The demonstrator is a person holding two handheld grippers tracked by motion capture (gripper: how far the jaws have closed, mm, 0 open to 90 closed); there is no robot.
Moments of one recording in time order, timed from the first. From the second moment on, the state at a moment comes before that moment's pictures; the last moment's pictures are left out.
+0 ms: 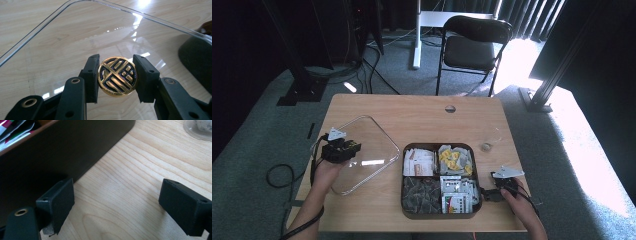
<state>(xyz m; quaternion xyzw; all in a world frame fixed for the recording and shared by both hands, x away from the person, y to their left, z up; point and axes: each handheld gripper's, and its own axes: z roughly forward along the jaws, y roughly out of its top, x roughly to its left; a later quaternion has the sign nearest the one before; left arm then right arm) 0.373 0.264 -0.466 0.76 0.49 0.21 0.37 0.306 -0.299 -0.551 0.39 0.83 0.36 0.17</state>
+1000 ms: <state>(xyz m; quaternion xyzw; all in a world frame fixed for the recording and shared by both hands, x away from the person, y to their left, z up) 0.363 0.192 -0.426 0.81 0.39 0.15 0.42 0.307 -0.299 -0.551 0.39 0.83 0.36 0.17</state>
